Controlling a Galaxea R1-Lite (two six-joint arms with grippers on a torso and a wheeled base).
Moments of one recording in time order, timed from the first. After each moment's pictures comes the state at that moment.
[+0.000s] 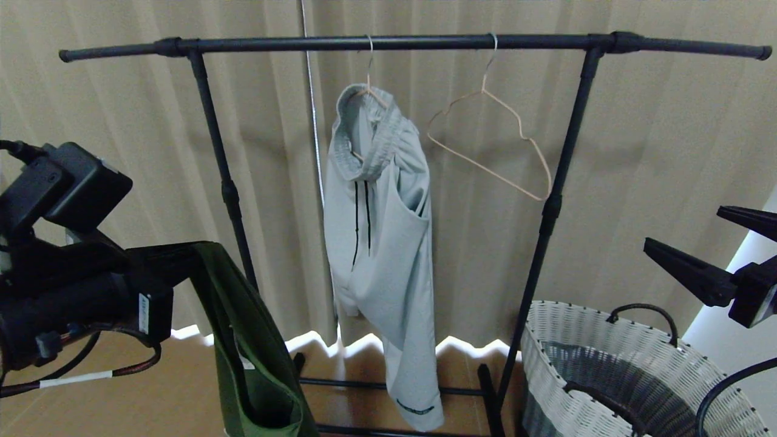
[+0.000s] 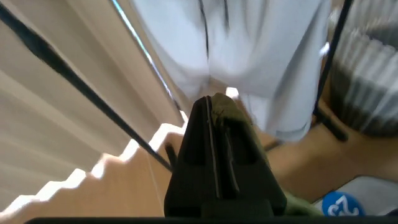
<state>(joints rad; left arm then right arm) -0.38 1.18 -0.69 -0.23 -0.02 0.30 0.22 1.09 -0.53 -0.46 0.01 -0.20</state>
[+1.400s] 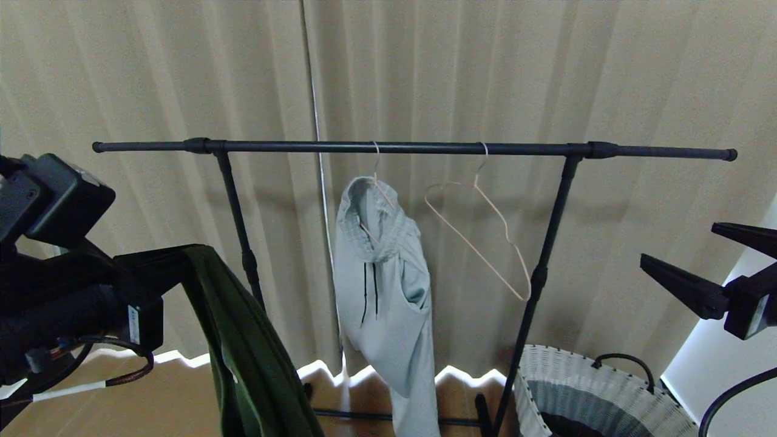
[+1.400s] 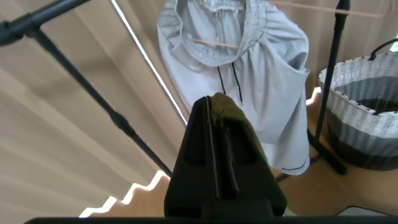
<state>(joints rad) -0.37 1.14 -0.62 -0.31 -0.02 0.31 0.22 1.10 -0.53 -0.40 0.00 -0.20</state>
